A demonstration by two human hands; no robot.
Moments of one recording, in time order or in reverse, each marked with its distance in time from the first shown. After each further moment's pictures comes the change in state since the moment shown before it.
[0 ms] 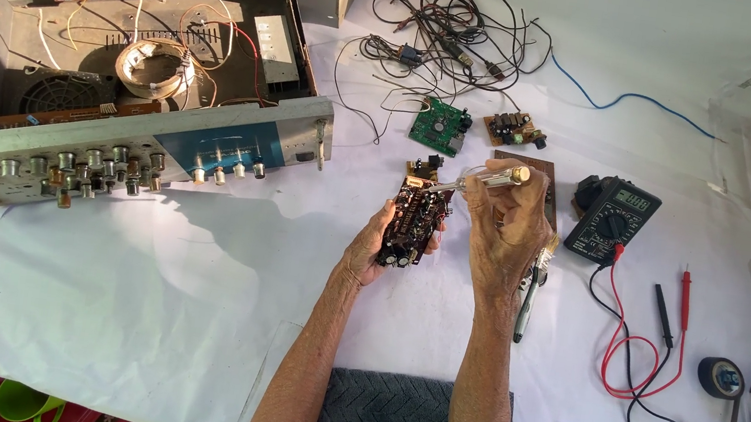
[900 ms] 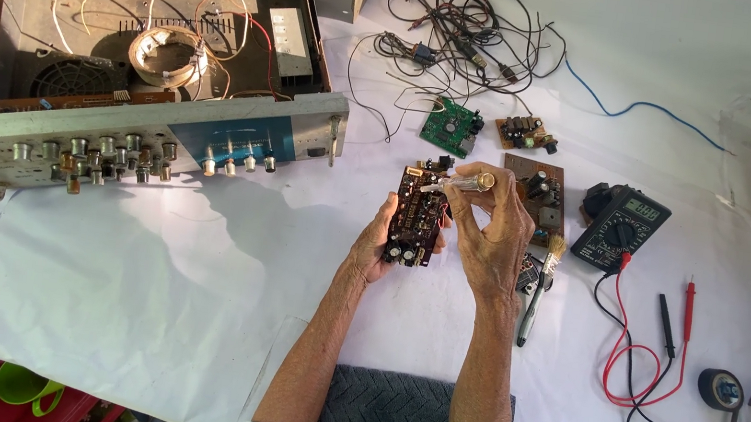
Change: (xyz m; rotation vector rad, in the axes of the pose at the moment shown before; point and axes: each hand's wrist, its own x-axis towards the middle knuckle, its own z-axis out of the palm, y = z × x) left_hand -0.001 0.002 0.002 -0.178 0.143 -0.036; right_hand 0.000 -0.013 0.010 -0.046 -0.235 -0.002
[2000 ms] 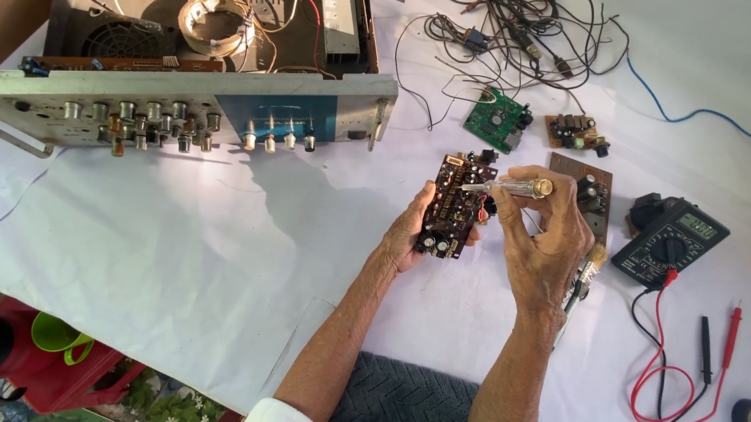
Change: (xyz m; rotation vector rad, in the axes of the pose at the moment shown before) left_hand -0.008 0.017 0.017 0.006 -0.014 0.022; right_hand -0.003 -0.008 -0.001 -0.017 -0.003 -0.028
